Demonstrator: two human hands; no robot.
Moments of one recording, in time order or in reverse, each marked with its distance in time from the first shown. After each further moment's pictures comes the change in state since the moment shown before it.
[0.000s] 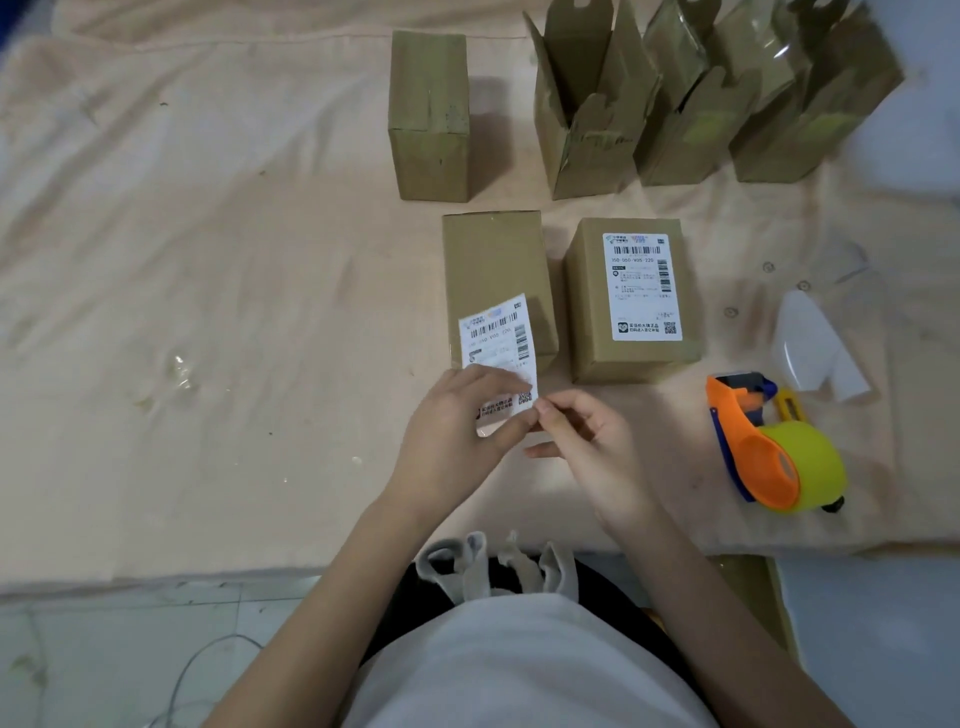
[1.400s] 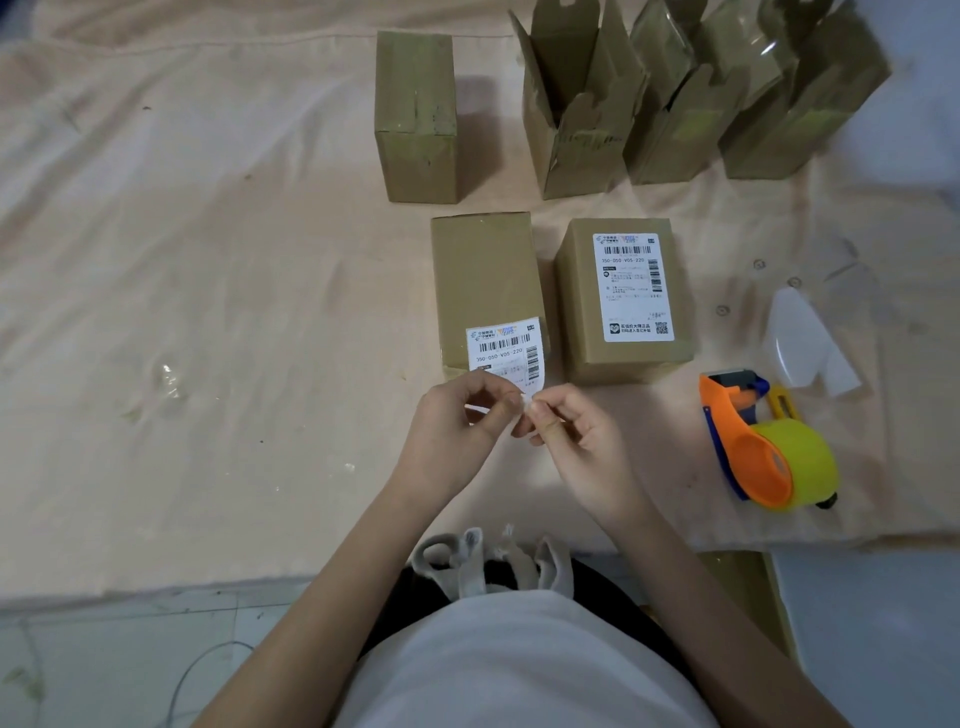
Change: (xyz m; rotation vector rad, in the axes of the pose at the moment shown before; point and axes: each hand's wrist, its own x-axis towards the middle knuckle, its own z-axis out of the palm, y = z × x) left_hand 0.013 0.006 0.007 -0.400 -0.041 -0.277; right_hand 0.006 0.007 -0.006 -0.220 -0.073 -0.212
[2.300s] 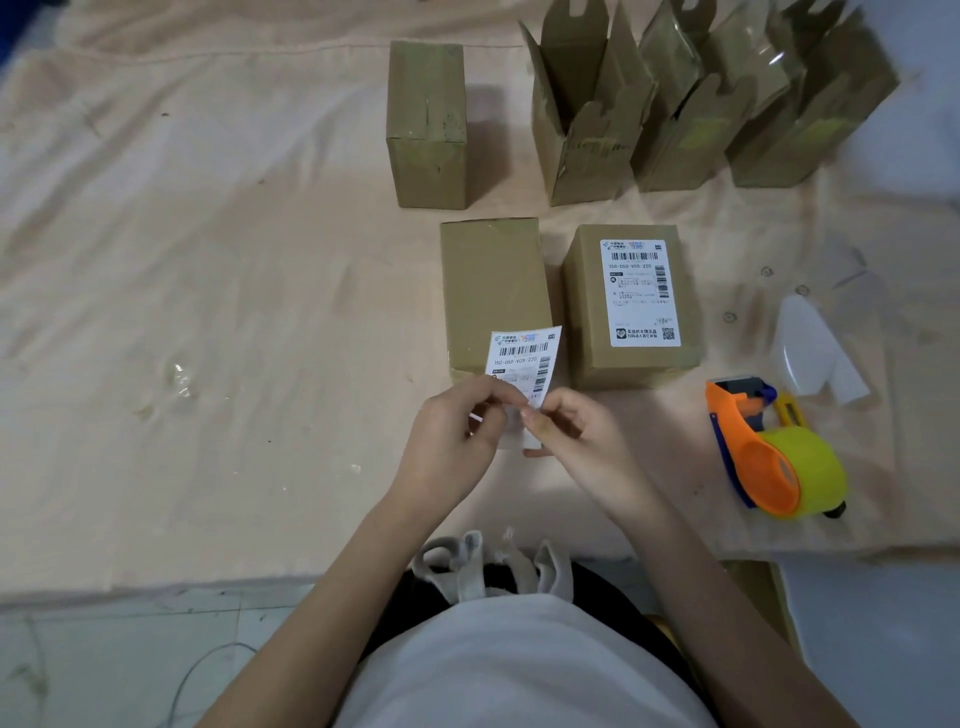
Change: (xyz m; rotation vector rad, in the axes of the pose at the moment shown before) left_hand -0.008 -0.004 -0.005 0.129 -0.010 0.169; right_hand 0.012 0.000 -0.002 0.131 -0.091 0.226
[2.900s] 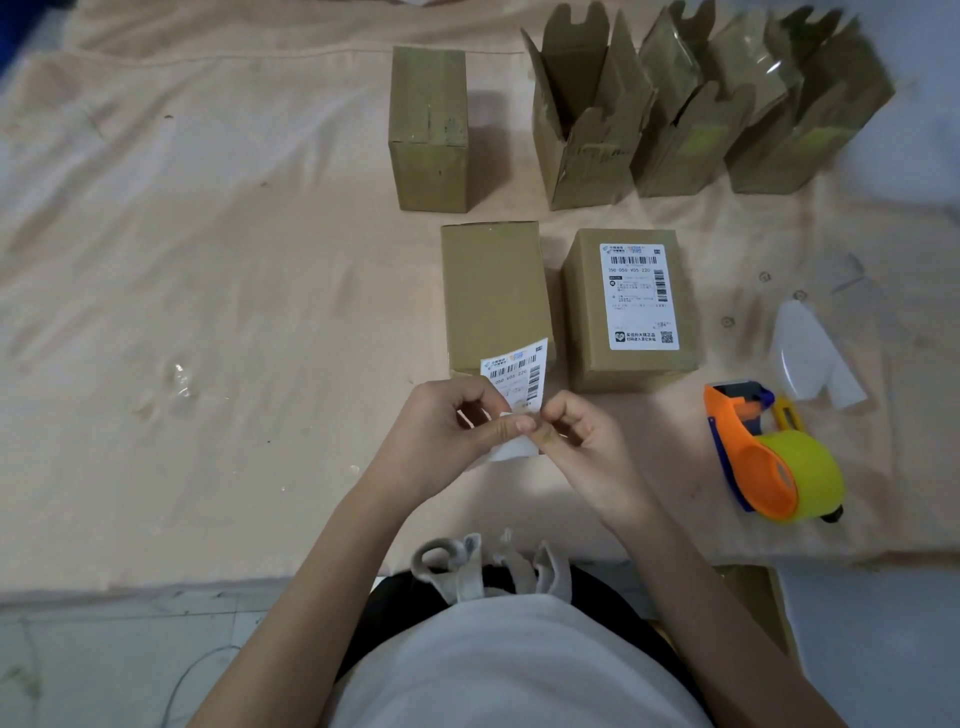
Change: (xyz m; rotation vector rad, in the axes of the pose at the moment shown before) left_hand 0.004 0.008 -0.017 -0.120 -0.087 -0.124; right_hand -0.012 -0.008 0.003 0.058 -0.055 -0.140
